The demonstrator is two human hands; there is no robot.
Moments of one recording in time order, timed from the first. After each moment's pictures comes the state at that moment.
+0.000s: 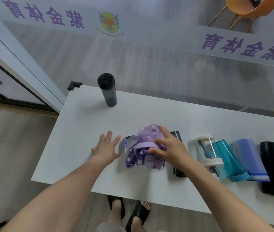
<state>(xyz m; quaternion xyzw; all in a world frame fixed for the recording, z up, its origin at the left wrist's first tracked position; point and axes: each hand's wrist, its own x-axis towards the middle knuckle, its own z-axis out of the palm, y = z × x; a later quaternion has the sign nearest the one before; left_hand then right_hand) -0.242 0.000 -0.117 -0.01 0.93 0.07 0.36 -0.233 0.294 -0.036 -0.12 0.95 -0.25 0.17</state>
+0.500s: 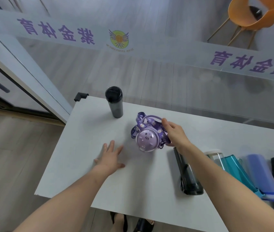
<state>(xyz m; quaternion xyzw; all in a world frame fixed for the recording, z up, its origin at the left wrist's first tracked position) -0.261 -0.012 -0.108 -0.04 0.92 0.14 0.37 -0.334 0.262 -0.023 0.20 0.77 -0.57 0.21</state>
